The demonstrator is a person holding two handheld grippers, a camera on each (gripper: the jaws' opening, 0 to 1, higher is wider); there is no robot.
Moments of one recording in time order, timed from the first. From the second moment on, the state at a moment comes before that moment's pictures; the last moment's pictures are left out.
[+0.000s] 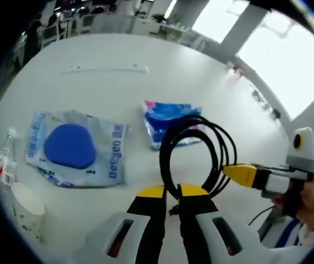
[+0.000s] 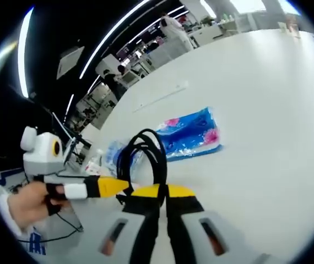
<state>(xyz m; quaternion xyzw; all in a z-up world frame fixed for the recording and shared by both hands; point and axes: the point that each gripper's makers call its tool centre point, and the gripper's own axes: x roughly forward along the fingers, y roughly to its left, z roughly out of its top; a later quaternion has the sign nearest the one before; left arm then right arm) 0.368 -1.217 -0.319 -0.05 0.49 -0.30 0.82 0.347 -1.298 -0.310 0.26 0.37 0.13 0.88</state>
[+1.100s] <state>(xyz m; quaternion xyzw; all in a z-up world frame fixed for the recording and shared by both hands) 0.352 -1.233 -0.365 -0.06 0.54 -0.27 0.80 0.337 -1.317 -0.369 0.12 0.44 0.19 0.87</state>
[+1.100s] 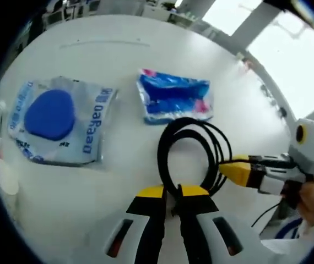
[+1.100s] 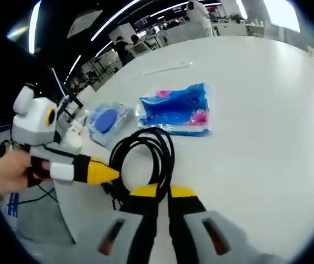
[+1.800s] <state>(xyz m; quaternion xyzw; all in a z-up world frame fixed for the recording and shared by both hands) 0.356 -1.233 -0.374 -0.05 0.53 -0.27 0.80 0.339 -1.315 -0.371 0.04 0.43 0.23 0.87</state>
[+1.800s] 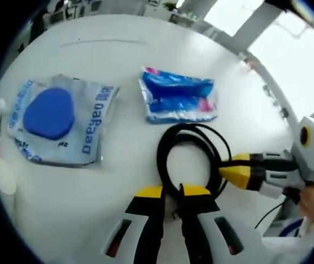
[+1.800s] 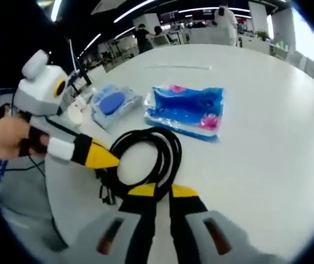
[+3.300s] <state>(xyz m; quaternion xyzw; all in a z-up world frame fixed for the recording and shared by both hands) 0.357 -1.215 -0.315 0.00 0.38 -0.36 0.85 0.327 -1.331 -0.322 0.04 0.35 0.14 0.93</state>
